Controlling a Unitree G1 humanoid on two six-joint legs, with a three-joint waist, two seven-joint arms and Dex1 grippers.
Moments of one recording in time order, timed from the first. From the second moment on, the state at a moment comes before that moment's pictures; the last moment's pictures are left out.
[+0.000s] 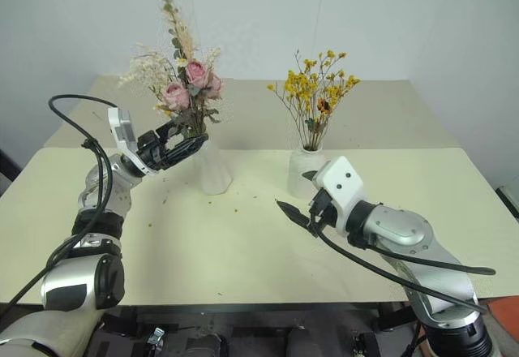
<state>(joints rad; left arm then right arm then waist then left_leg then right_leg) -0.93 0.43 0.30 0.84 -0.47 -0.03 -1.32 -0.31 -0.65 -0.01 -0.65 0.40 0.76 0.55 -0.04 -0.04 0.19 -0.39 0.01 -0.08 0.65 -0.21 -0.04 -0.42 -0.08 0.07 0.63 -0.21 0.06</state>
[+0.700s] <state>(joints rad) -0.33 0.77 0.41 0.11 -0.59 0.18 -1.27 -0.11 -0.76 -0.23 -0.67 0.45 0.75 0.63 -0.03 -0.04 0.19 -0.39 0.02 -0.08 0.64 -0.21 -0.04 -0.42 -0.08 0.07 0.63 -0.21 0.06</state>
